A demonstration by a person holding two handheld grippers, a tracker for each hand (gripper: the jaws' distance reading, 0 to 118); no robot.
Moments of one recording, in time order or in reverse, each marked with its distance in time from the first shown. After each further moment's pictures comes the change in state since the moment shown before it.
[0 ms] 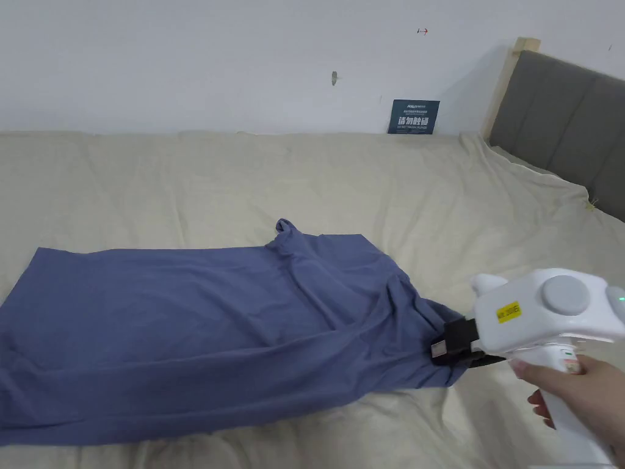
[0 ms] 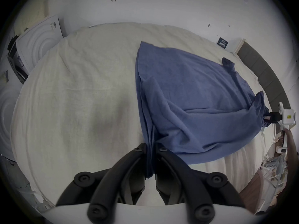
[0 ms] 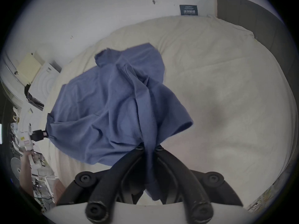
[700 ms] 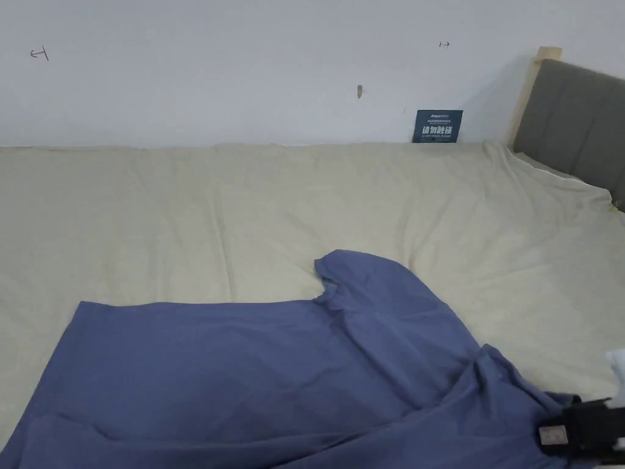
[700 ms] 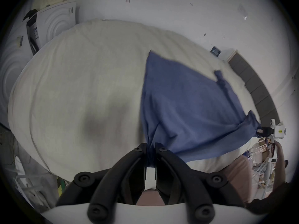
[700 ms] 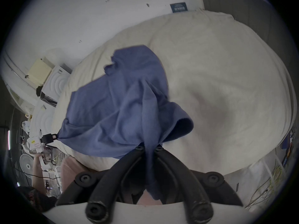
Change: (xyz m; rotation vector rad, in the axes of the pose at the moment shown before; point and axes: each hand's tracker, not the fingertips) left arm -0.016 -0.142 0.074 -0.020 -0.062 0.127; right arm 0.037 -0.145 0.085 -0.045 0.062 -0.068
